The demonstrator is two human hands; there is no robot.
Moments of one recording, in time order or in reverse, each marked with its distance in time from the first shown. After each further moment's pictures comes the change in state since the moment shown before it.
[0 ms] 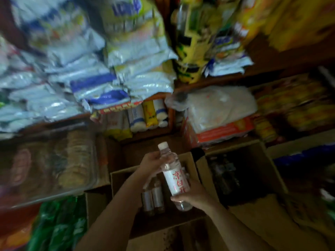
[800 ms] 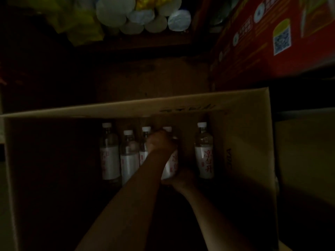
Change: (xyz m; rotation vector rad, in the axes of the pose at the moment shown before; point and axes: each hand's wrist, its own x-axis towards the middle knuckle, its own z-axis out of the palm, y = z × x) left_hand 0.308 -0.341 -0.019 0.946 0.293 -0.335; right_hand 0.331 0.244 0.110 -0.267 0.007 0.440
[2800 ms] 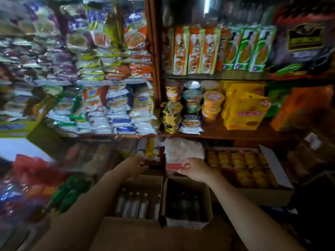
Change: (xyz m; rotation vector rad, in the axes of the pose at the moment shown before) left_hand -0.734 0.182 -0.318 0.073 0.375 0.319; right_hand -0.748 0.088 -0.394 -0.556 0.357 -0.896
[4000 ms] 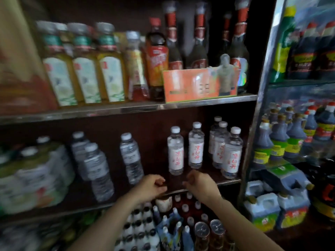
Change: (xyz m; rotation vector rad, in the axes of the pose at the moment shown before) left_hand -0.484 0.884 0.387 0.207 -0.762 1.708; right_hand -0.850 0.501 -0.040 0.213 1.516 1.386
